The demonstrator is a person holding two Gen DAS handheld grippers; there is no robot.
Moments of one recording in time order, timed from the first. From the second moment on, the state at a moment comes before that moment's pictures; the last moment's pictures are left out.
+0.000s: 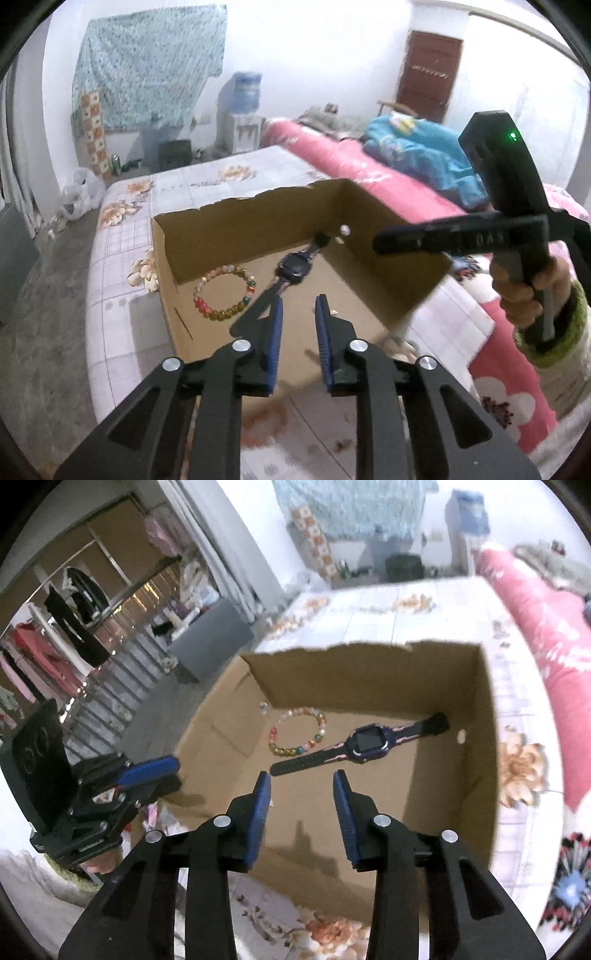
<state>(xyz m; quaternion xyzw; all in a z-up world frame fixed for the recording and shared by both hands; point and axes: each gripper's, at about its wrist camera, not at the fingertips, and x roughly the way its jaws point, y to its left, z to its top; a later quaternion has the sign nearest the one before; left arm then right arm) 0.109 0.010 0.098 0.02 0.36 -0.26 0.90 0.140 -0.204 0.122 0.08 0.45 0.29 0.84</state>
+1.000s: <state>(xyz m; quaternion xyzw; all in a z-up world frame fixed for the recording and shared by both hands) 0.055 -0.057 -0.028 0.12 0.42 -0.30 0.85 0.017 -0.209 0.031 0.15 0.48 0.21 0.84</state>
